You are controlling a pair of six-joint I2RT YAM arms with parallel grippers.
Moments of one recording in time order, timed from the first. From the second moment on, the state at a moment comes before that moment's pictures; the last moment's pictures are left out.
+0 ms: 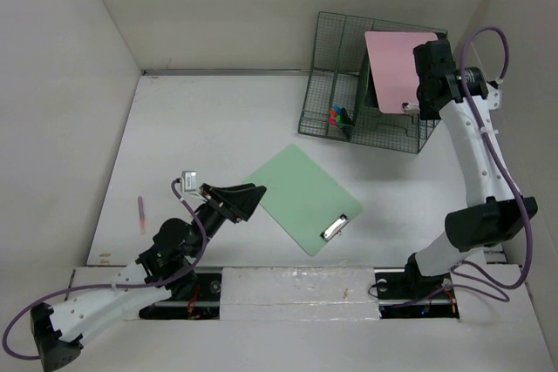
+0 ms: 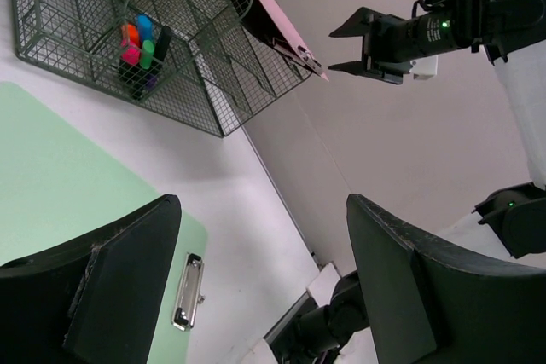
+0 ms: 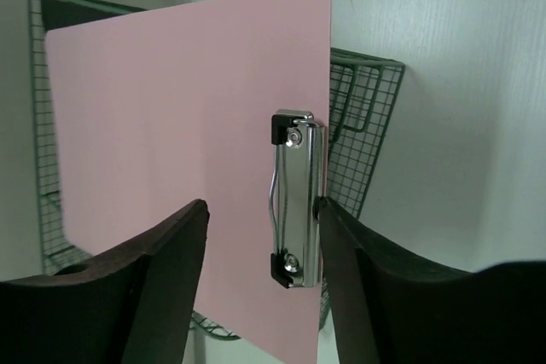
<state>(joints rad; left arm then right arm) -0.97 0.29 0.18 0.31 -0.32 -0.86 0.14 1.60 1.87 -1.30 0.73 1.71</state>
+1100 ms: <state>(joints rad) -0.97 0.40 0.18 0.33 -0.31 -0.81 -0.23 0.89 0.81 -0.11 0.27 0.93</state>
